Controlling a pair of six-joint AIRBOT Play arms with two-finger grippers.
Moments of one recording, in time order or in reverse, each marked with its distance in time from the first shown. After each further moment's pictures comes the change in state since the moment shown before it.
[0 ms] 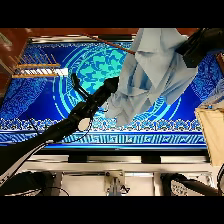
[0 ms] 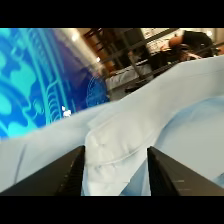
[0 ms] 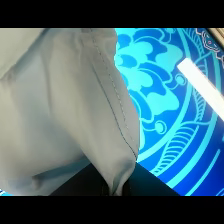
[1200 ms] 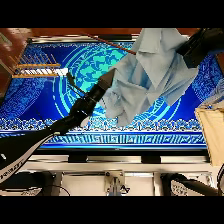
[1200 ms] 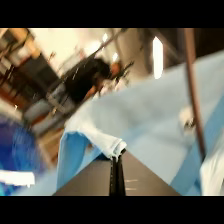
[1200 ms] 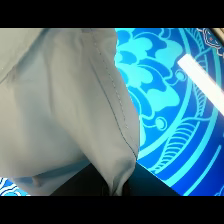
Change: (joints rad) left arm 0.110 -0.133 0.000 0.336 0.524 -0.290; right arm 0.000 0.000 0.000 -0.010 0.008 0.011
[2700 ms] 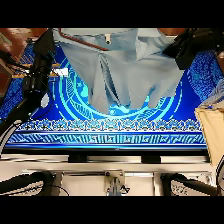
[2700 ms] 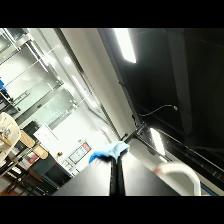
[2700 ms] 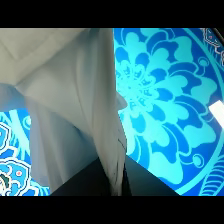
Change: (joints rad) left arm 0.453 0.196 0.041 0.178 -0.047 -0.203; right arm 0.001 -0.035 0.000 0.188 0.014 -0.120
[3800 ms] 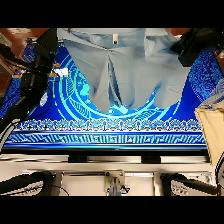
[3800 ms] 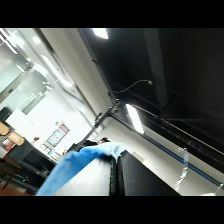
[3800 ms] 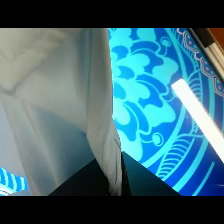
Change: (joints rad) left arm -0.009 0.004 0.044 0.171 0.066 -0.087; right arm 0.000 -0.019 0.000 -0.154 -0.056 -0.058
